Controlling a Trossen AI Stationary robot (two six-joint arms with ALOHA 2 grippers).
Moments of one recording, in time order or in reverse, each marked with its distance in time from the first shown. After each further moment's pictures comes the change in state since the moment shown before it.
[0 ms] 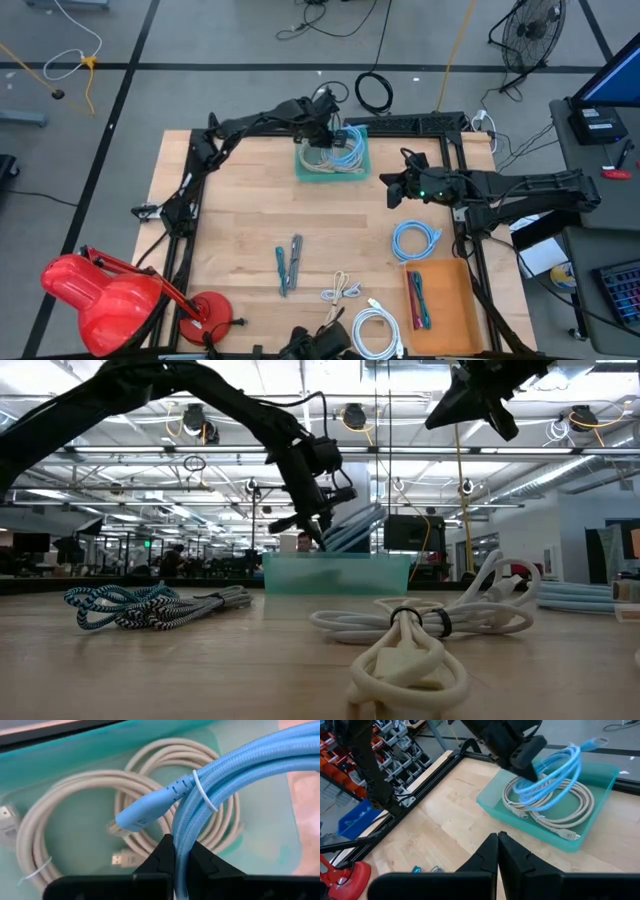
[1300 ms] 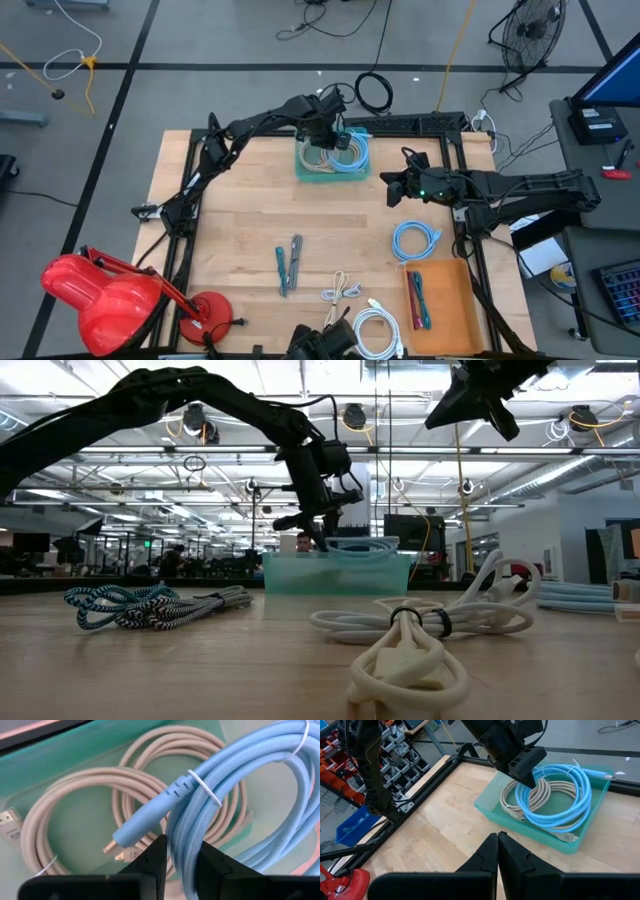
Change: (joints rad) left arm -0.009 0.109 0.222 -0.213 0.000 0.080; right arm 0.002 0.000 -0.001 0.005 0.028 0.019
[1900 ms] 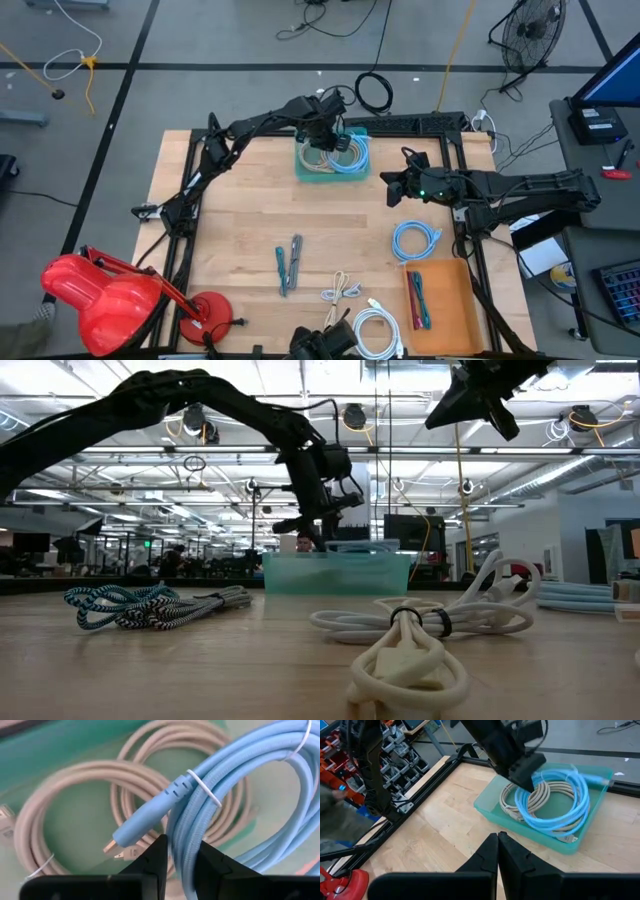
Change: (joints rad) left arm 0.000 0.015 0.000 -0.019 0.016 0.005; right arm 0.000 0.000 0.000 0.001 0.004 -0.002
